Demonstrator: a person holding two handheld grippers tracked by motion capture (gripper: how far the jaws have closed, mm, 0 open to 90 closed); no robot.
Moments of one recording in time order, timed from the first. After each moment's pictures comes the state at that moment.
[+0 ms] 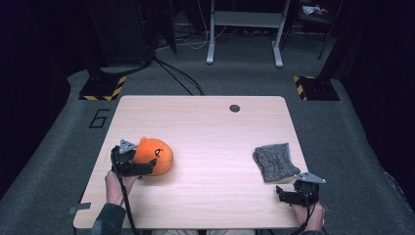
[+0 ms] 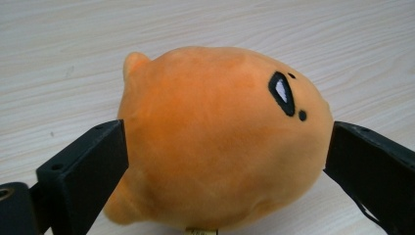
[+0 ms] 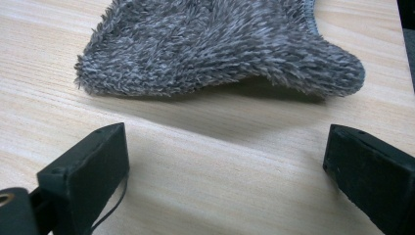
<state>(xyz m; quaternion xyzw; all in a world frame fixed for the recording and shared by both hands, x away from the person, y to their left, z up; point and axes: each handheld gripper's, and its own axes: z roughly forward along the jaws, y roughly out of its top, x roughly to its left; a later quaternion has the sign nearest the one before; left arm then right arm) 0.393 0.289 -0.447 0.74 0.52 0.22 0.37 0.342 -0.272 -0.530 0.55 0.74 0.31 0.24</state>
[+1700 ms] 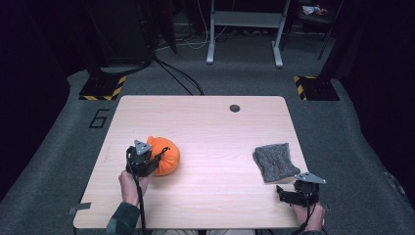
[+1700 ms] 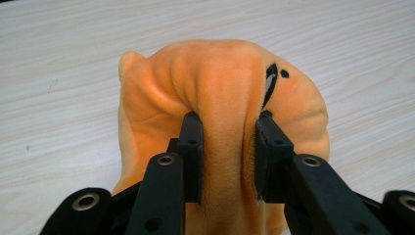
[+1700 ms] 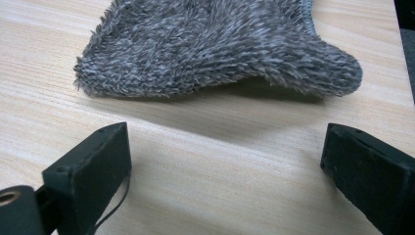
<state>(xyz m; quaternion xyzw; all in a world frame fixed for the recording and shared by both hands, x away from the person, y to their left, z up) 0.390 0.246 -0.448 0.74 0.51 0.26 0.35 0.341 -0.272 -0.530 0.55 0.73 0.31 0.24</state>
